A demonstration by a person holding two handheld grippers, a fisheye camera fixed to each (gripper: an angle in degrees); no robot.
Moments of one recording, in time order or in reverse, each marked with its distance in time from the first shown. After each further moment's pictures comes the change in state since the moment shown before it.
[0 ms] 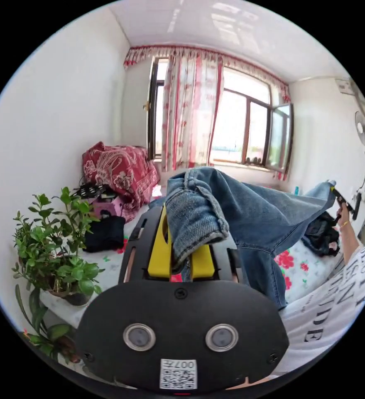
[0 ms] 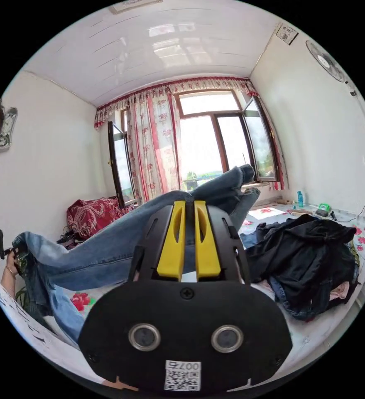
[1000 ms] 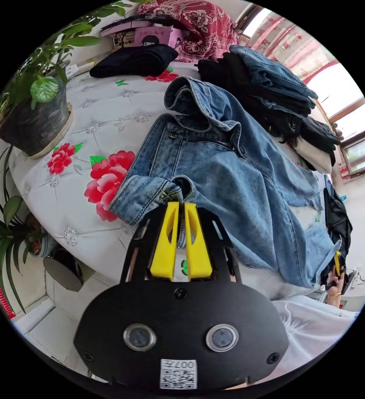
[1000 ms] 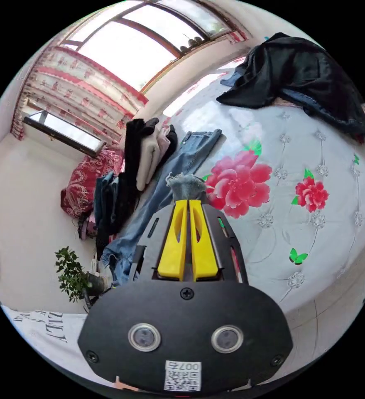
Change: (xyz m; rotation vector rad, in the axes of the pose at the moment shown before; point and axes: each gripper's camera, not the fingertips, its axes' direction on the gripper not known) left arm -0.128 0.178 0.268 -0.811 -0.113 -0.497; right arm 0.036 0.219 0.152 -0.730 -0.029 0.617
